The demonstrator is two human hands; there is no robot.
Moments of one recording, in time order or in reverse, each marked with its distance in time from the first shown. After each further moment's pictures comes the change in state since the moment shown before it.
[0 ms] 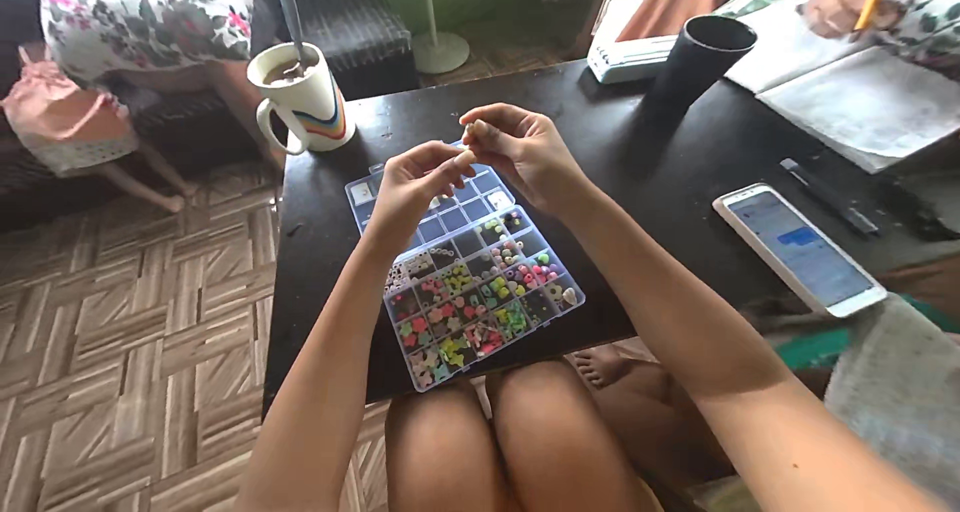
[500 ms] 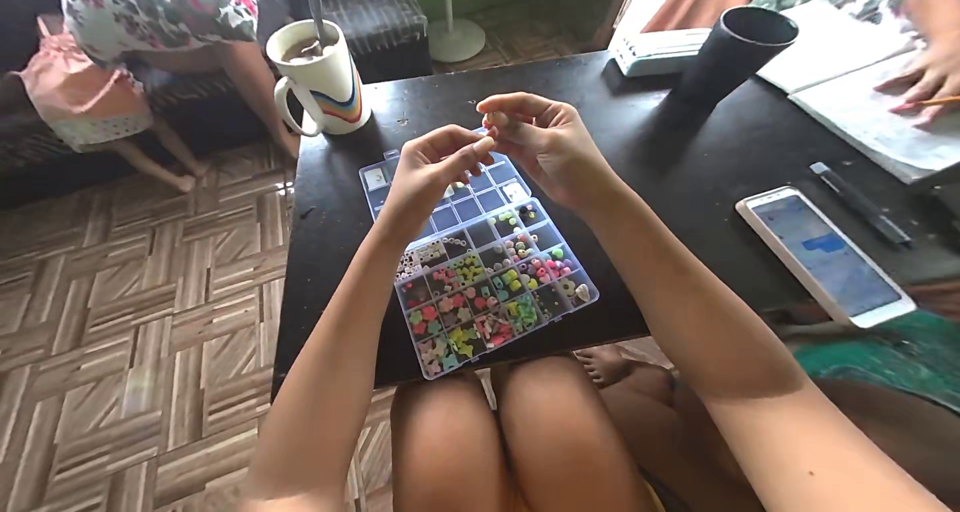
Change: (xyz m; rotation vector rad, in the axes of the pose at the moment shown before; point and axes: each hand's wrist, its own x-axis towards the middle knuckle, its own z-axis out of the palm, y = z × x) left_hand 0.002 0.002 0.000 -0.018 -0.001 0.000; right_hand -0.001 0.000 -0.002 -0.002 -0.054 -0.041
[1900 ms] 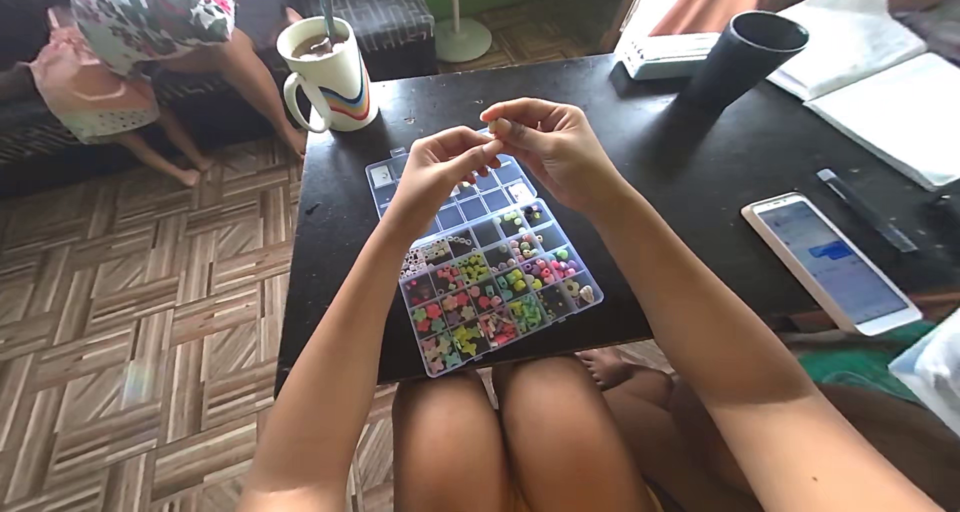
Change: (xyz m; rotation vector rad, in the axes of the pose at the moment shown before) left_hand 0.000 0.000 0.001 -0.007 -0.001 -0.021; right_hand -0.002 -0.001 0.002 -0.098 -0.038 -0.031
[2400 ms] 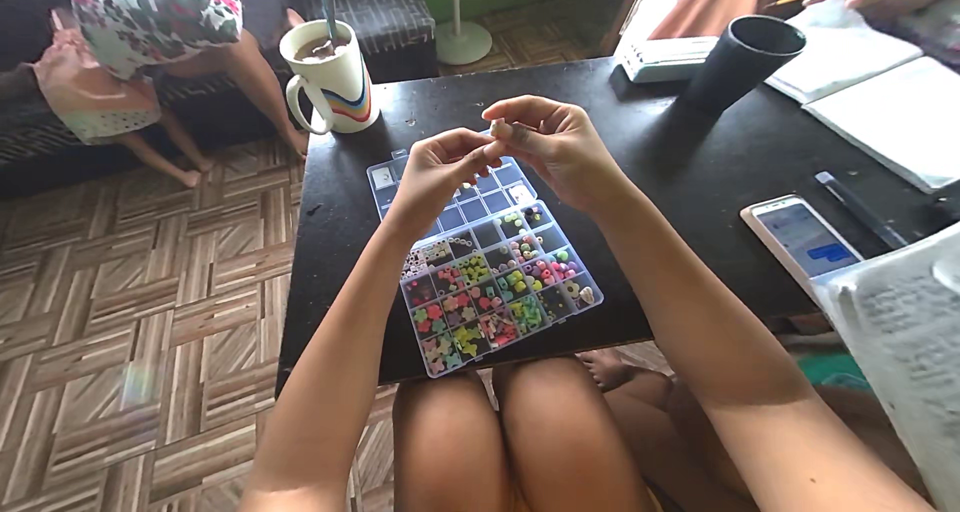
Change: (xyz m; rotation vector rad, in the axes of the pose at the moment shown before) left_hand 0.000 0.000 0.001 0.006 0.017 0.019; right_hand 0.000 -0.002 -0.005 -0.026 -0.059 -0.019
